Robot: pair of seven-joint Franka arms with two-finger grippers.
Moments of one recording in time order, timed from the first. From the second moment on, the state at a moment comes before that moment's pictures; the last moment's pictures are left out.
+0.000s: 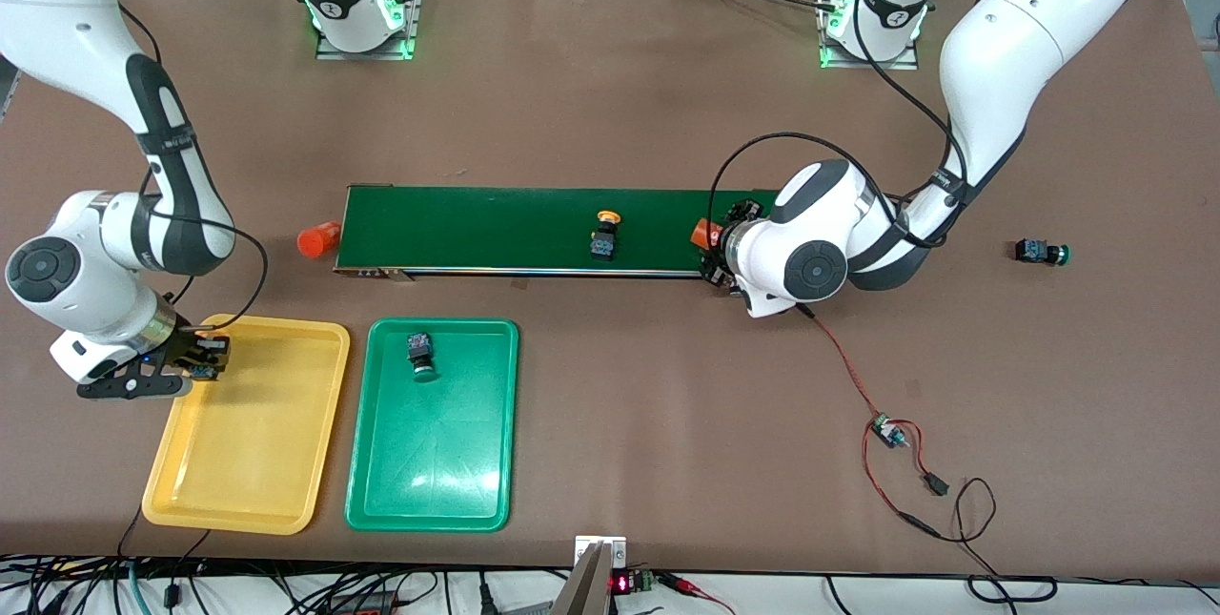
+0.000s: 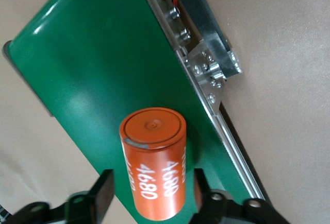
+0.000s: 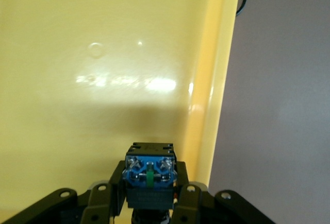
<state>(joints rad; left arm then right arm) 0.22 0.86 -0.88 -1.59 0.22 1.87 -1.77 -0.15 0.69 0.01 -1.64 -0.20 2.51 -0.09</state>
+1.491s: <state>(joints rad) 0.47 0.84 -0.84 -1.42 0.45 1.52 -1.17 0.11 0.46 0.02 -1.57 -0.02 1.93 0.25</state>
